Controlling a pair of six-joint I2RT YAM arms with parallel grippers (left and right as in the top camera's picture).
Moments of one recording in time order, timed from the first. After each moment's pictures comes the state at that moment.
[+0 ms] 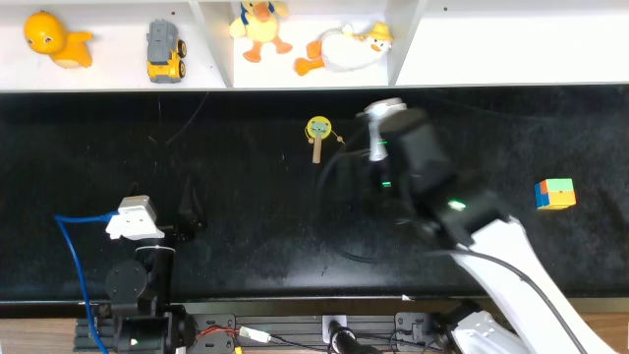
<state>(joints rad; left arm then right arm) 0.05 0.01 0.01 -0.08 0.02 -0.18 0.56 1.22 1.15 -0.85 -0.07 0.35</state>
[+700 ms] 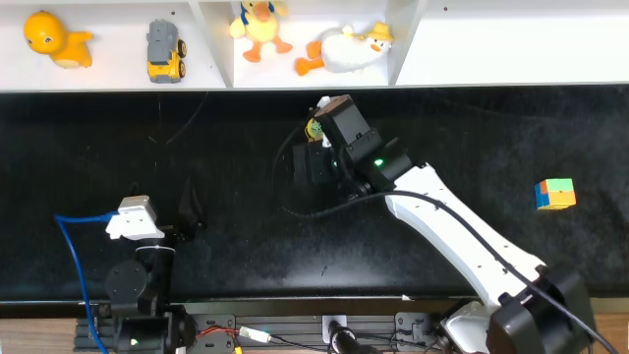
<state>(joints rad) 0.05 0.01 0.01 -0.08 0.02 -0.18 0.64 1.56 1.15 -0.61 -0.12 0.44</state>
